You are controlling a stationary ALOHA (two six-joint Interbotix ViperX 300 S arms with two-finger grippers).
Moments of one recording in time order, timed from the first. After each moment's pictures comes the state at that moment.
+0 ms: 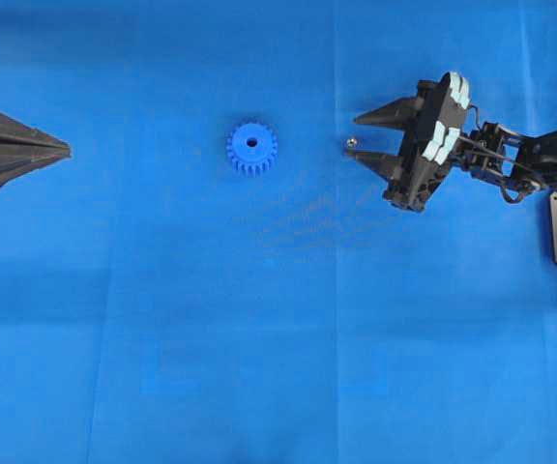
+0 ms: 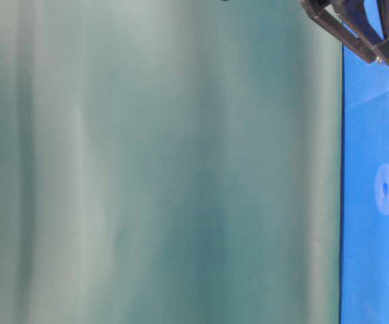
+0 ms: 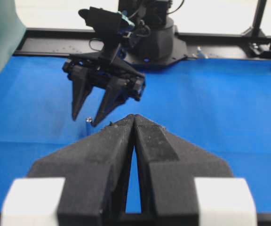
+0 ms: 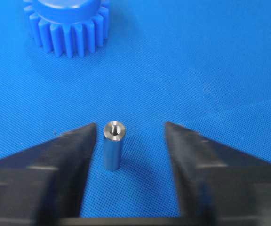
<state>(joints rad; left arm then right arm) 0.04 -0.99 1.21 0.00 -0.26 0.00 -0.24 0.07 1.13 0.17 -0.81 0.01</state>
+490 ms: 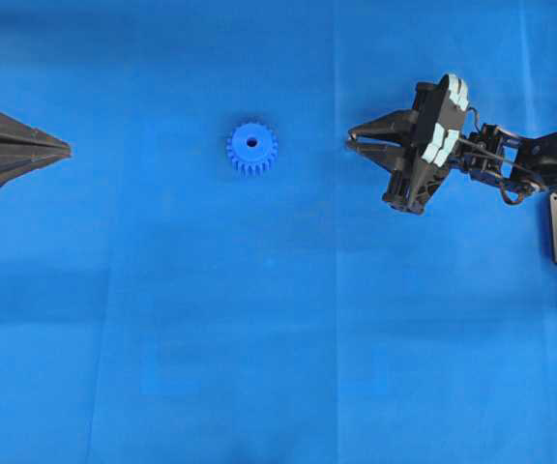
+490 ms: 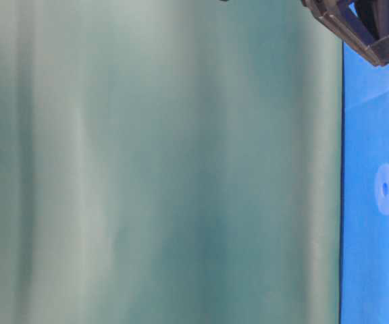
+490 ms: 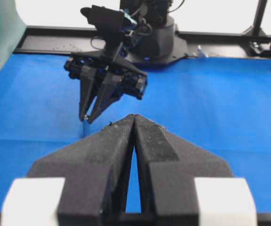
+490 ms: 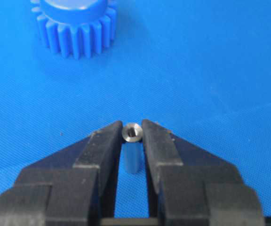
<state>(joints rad) 0.04 -0.99 1.21 0.00 -0.25 -0.01 -0.23 0.07 1.12 0.17 -0.80 0.01</state>
